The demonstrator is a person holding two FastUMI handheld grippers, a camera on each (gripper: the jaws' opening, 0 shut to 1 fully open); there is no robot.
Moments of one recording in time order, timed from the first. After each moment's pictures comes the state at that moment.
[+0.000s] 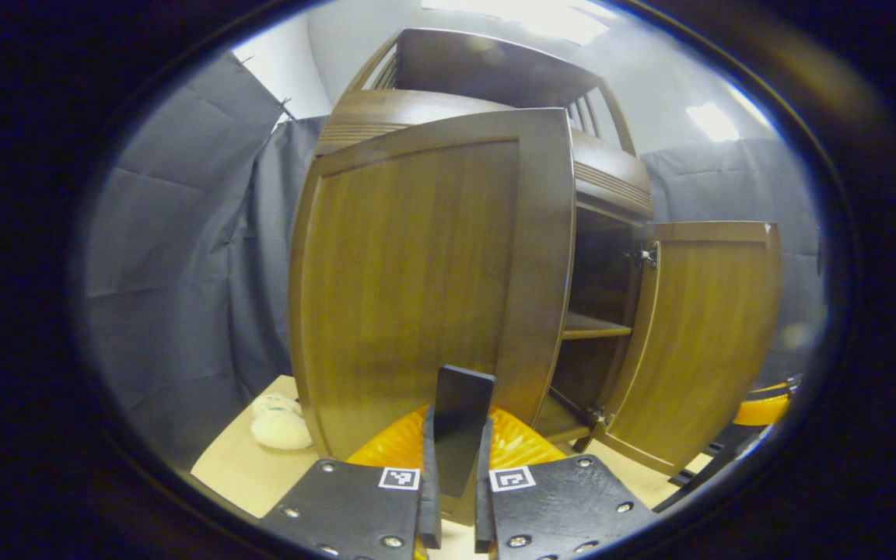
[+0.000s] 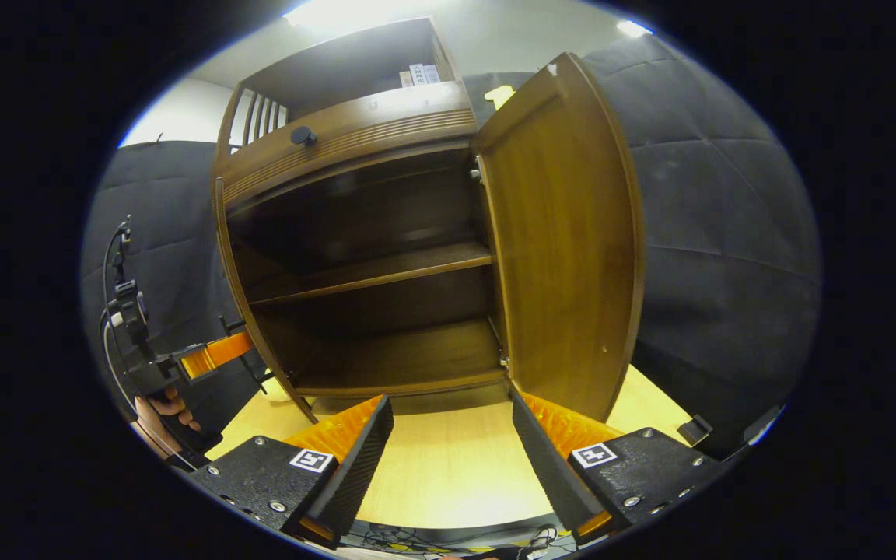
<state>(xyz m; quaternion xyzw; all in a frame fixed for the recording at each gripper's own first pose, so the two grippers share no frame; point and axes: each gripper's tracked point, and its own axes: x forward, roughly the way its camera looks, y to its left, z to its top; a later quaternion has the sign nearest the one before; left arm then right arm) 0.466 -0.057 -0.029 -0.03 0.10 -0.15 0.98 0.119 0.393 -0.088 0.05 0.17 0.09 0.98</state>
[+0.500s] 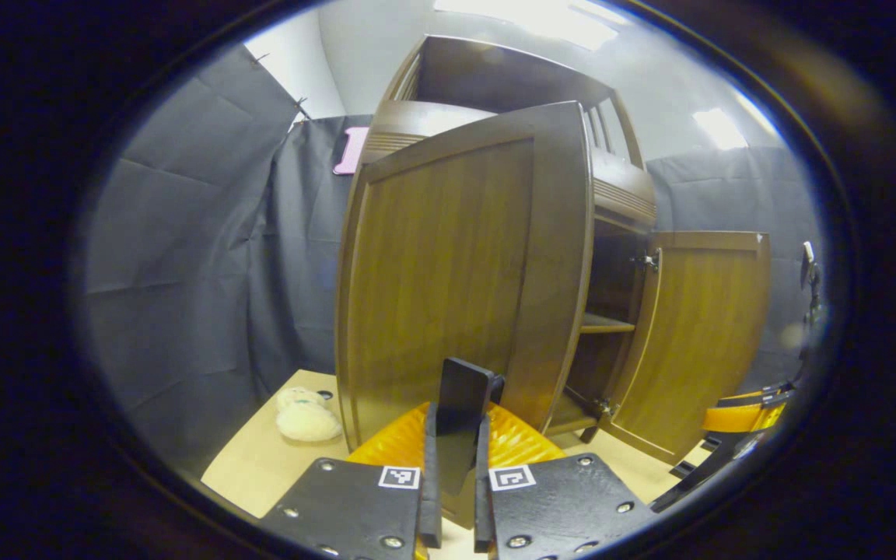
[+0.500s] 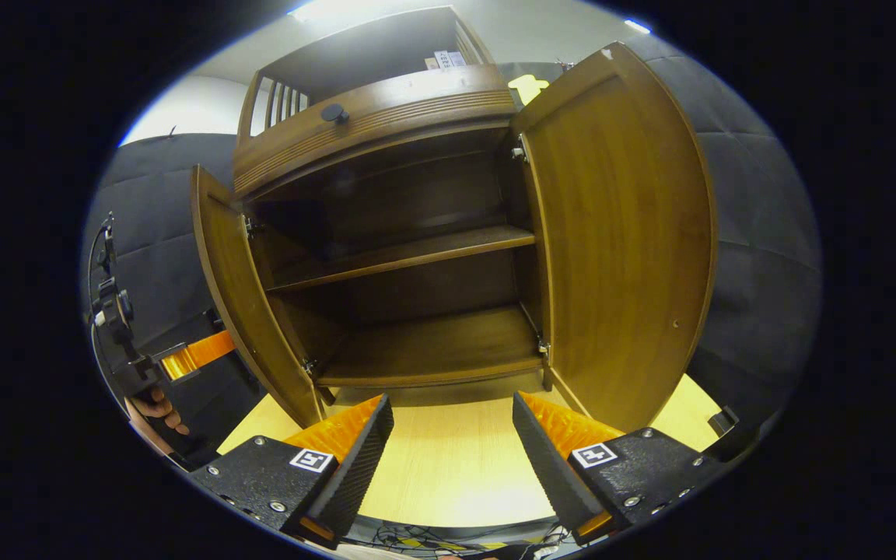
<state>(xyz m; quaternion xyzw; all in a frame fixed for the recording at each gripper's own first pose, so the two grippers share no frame) 0.466 -0.056 -0.029 -0.04 0.11 -0.14 0.98 0.123 0.441 -0.110 0.05 0.19 0.13 0.97</state>
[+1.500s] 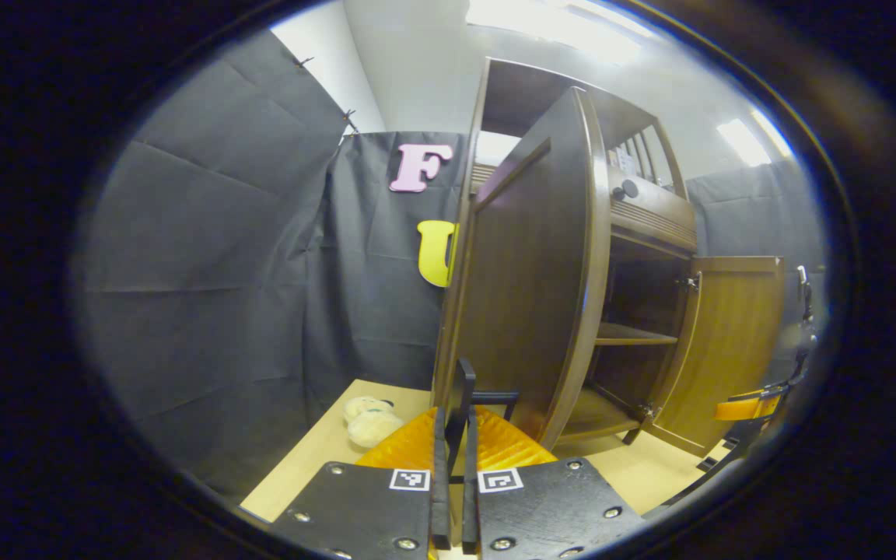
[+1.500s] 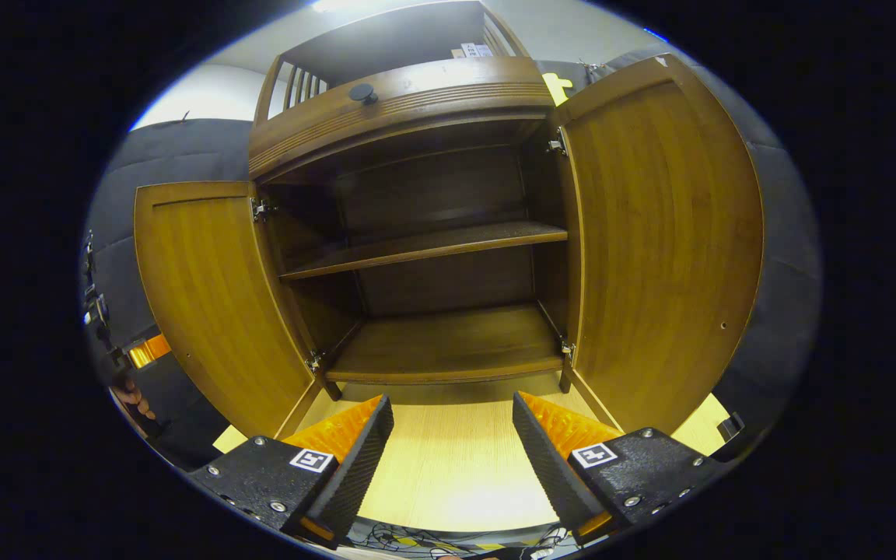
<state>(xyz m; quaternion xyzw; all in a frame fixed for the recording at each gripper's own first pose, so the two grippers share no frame) 0.458 0.069 -0.012 -0.06 0.07 -0.09 0.99 0.129 0.475 -0.117 0.02 0.19 0.15 0.97</state>
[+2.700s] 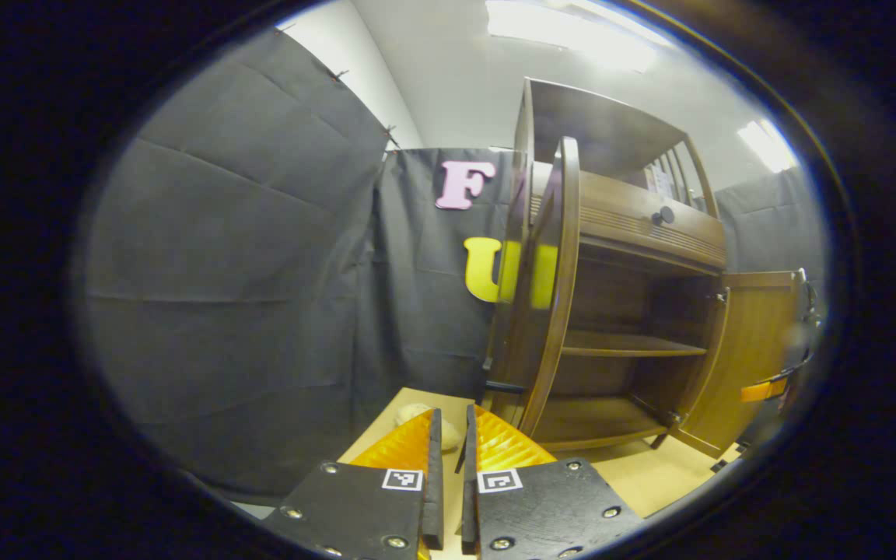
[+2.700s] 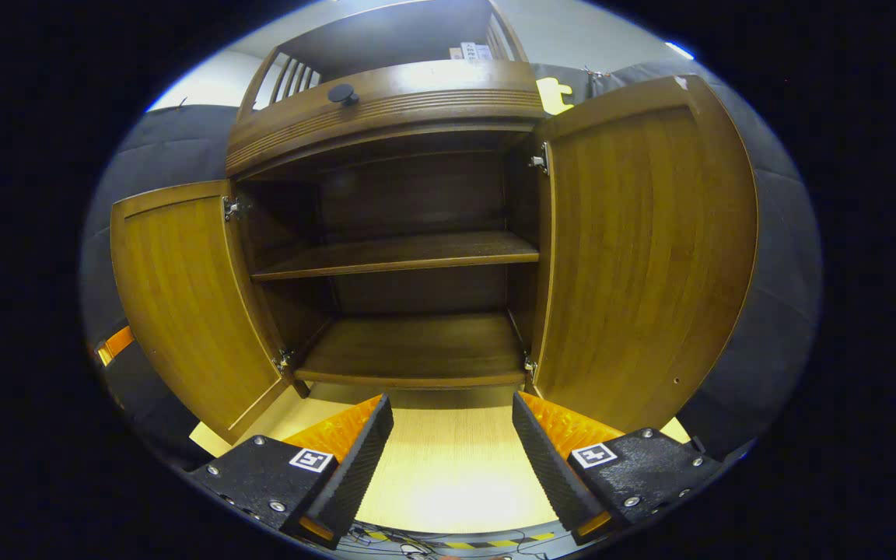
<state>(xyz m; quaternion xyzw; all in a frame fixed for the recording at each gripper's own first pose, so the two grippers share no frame) 0.405 0.151 0.016 -0.04 0.04 0.04 1.00 0.151 0.436 -0.092 0.00 0.20 0.11 0.97</state>
